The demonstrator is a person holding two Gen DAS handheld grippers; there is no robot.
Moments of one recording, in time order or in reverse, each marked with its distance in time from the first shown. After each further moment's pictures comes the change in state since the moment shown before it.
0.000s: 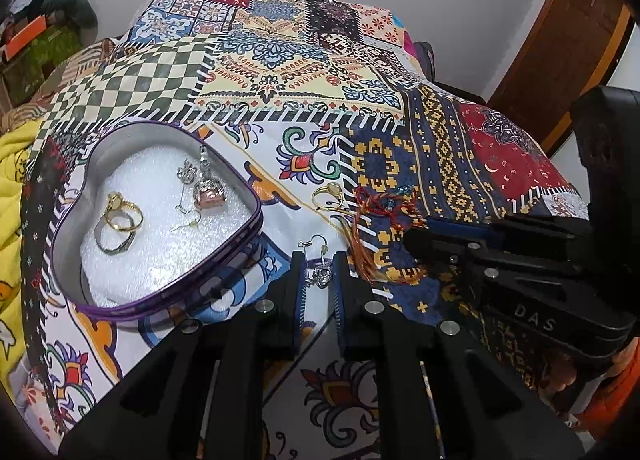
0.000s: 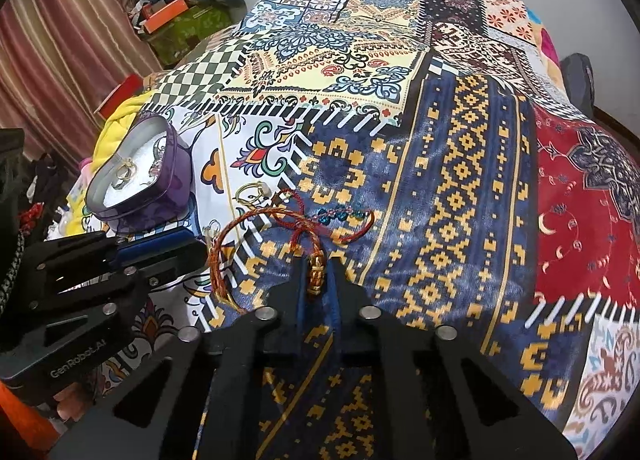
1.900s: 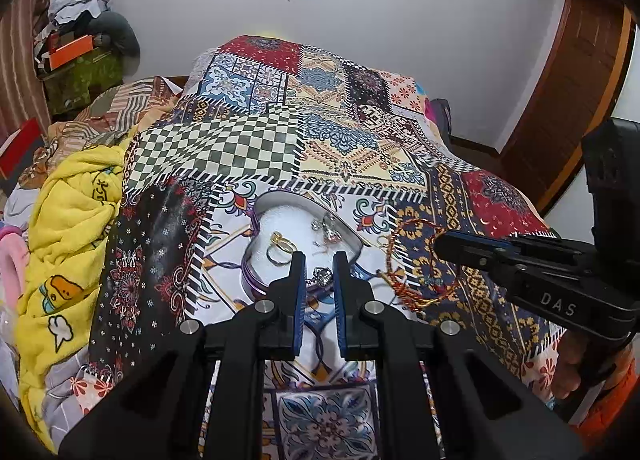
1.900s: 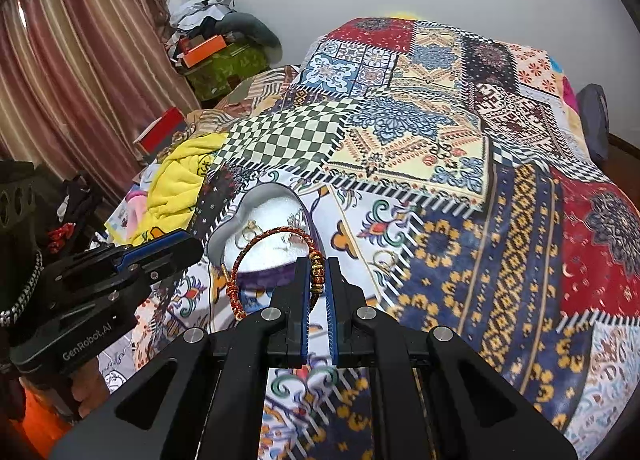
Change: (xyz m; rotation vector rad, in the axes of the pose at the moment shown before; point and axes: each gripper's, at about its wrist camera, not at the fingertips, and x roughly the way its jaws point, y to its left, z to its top) left arm -0.115 0.050 -0.004 -0.049 -0.196 0.063; right arm -0.038 0.079 0.025 -0.026 -0.149 0.082
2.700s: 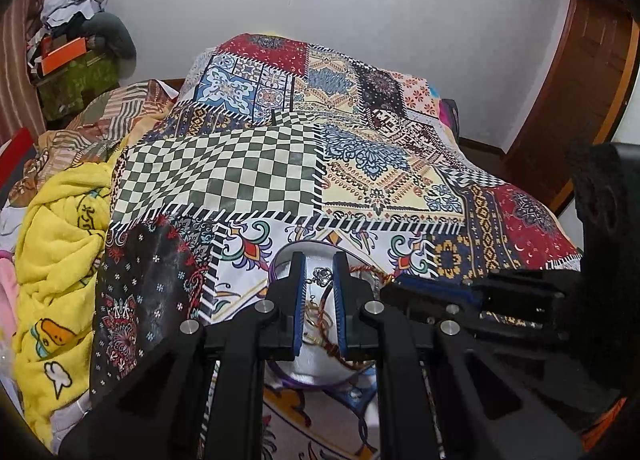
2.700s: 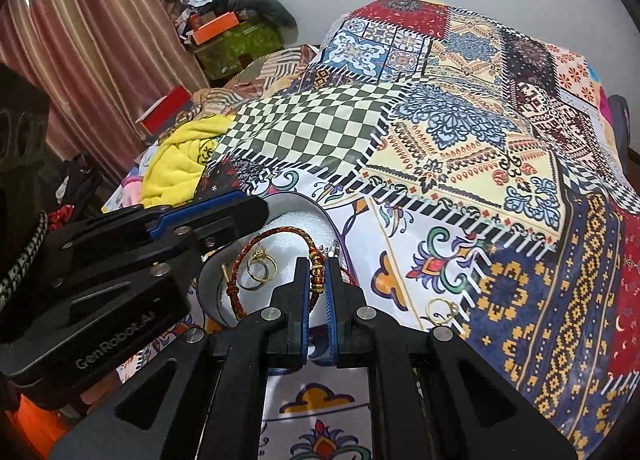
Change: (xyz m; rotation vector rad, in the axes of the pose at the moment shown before) left arm 0.055 0.025 0.037 0.012 0.008 0.003; right arm 0.056 0.017 0.021 -0.054 0.065 0.029
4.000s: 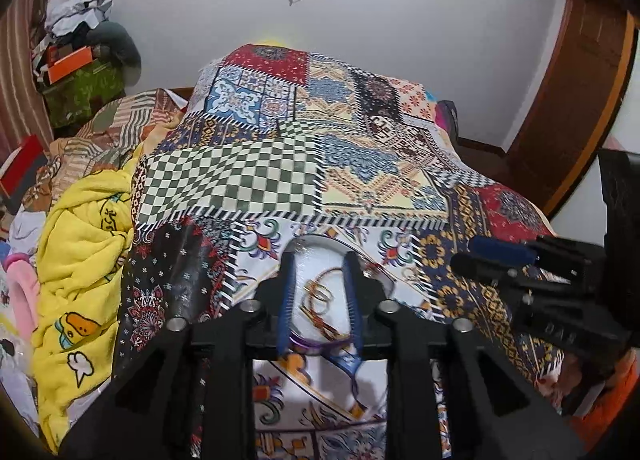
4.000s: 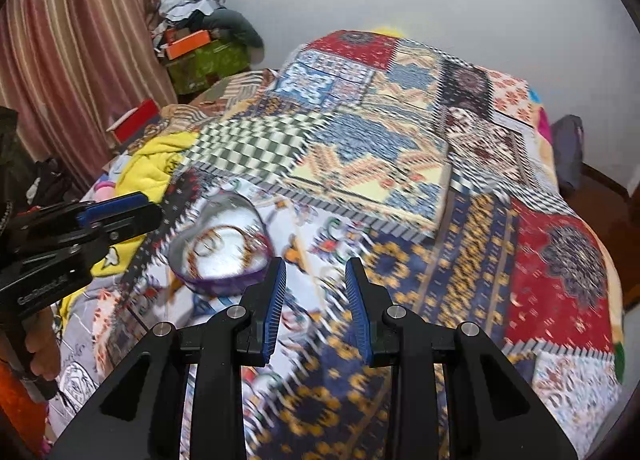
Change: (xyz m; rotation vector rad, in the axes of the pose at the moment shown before) left arm -0.049 -0.011 -0.002 0.027 -0.008 0.017; right arm -0.076 -0.028 -0.022 -0.015 -0.069 -0.179
